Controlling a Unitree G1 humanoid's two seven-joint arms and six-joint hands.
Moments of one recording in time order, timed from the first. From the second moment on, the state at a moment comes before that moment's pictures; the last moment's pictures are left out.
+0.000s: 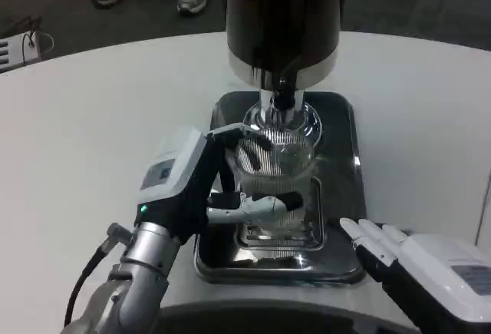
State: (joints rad) left arm -0.70 0.31 -0.21 0.72 0.60 -0.50 0.37; right arm 0.15 -0.17 0.02 -1.03 -1.03 0.16 0.88
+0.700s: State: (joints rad) left arm -0.67 0.33 -0.21 0.63 0.57 -0.48 0.33; right arm 0.13 -0.20 0.03 -1.03 -0.99 0.19 0.88
